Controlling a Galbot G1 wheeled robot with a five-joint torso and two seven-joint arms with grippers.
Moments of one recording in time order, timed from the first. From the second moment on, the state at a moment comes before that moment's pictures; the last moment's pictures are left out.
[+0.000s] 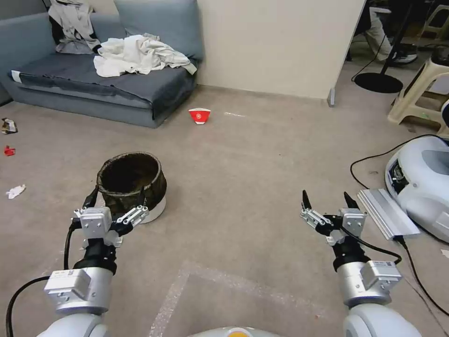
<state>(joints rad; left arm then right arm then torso) 1.82 -1.52 -0.70 -2.49 -0.07 0.12 -0.02 -1.74 1.57 0.55 2.38 0.02 -0.15 0.03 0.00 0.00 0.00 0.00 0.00</state>
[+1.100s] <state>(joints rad) 1.82 -1.52 -0.70 -2.50 -0.05 0.12 -0.03 -1.75 1.57 0.55 2.39 0.02 -0.13 0.04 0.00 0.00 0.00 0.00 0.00</state>
